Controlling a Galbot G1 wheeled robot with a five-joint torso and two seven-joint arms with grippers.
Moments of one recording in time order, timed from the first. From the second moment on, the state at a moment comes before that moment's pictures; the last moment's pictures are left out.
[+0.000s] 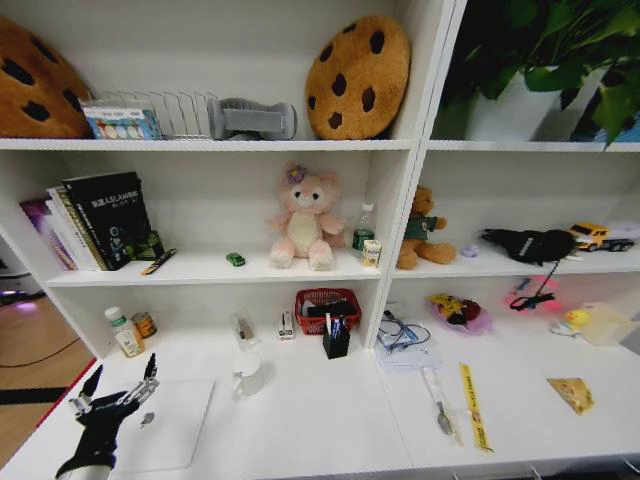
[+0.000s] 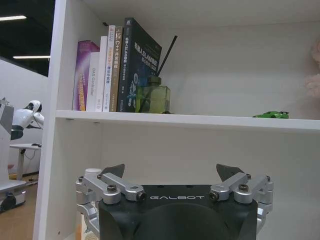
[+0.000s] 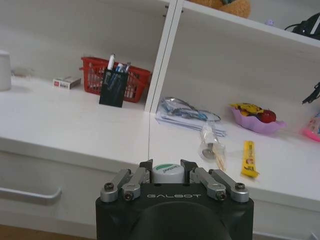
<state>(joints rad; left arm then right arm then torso) 2.03 -1.27 -0.93 -2.31 -0.53 -0.24 -0.16 -2.57 1.30 0.48 2.07 -0.21 0.65 0.44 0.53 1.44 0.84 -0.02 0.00</state>
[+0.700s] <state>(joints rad) 2.03 -1.27 -0.93 -2.31 -0.53 -0.24 -0.16 -2.25 1.29 0.48 1.64 -0.06 0.64 0.44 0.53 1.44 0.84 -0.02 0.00</state>
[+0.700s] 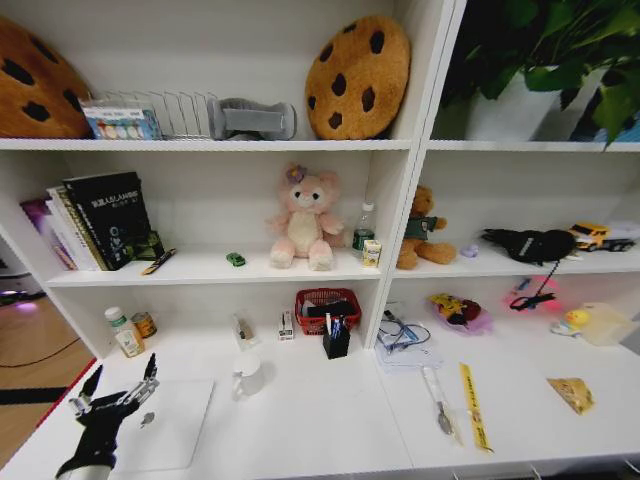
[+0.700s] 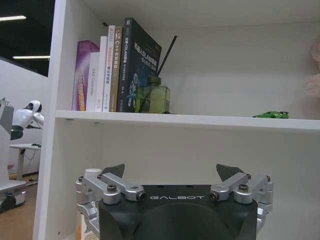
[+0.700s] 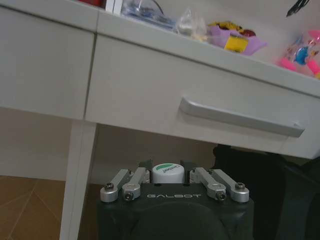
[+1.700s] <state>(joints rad) 2.03 -1.27 -0.93 -2.31 -0.53 -0.24 -0.16 -1.72 1.24 0.47 1.21 0.17 0.50 0.33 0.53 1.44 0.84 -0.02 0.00</state>
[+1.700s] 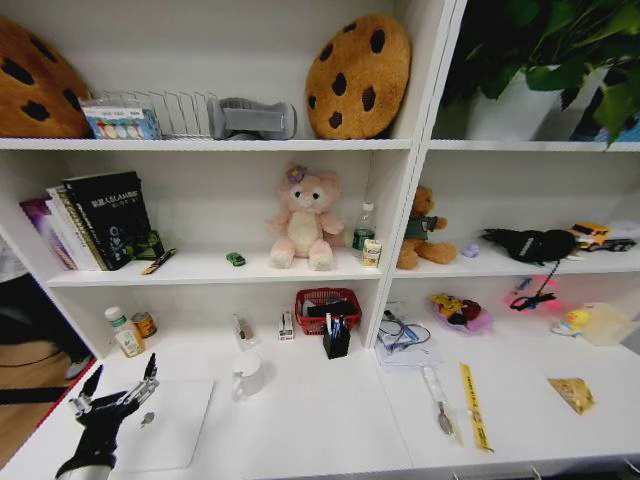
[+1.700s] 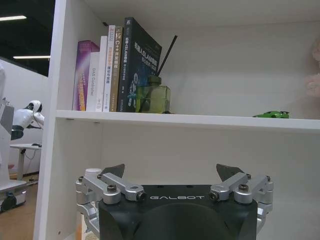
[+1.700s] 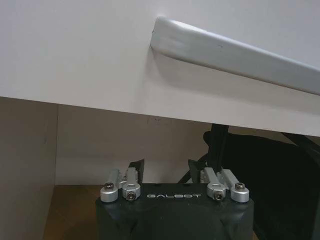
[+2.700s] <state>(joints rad) 2.03 -1.27 -0.93 -2.31 -0.53 -0.24 -0.16 -2.35 1.32 0.53 1.78 -0.19 0.77 0.45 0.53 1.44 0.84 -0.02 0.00</state>
